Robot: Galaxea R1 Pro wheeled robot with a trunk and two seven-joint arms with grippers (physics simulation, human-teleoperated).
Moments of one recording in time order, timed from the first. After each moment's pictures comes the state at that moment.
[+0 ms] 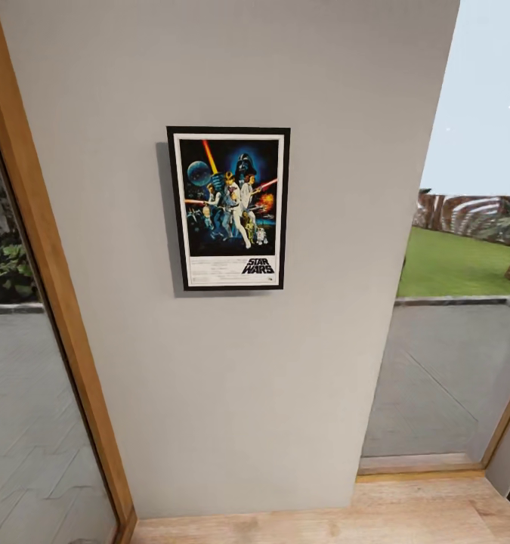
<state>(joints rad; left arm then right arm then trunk) -0.34 0.27 0.18 -0.03 0.42 -0.19 -0.37 -0.15 -0.26 -0.12 -0.44 -0.12 -0.08 1.26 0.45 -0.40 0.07</state>
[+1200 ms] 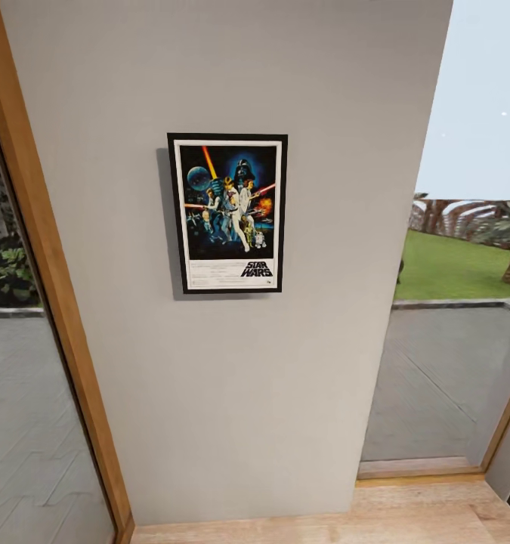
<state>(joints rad) -0.20 0.27 0.18 -0.03 0.41 -0.18 -0.19 -0.15 -0.24 -0.11 -0.03 -0.11 -0.09 0.19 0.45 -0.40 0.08</state>
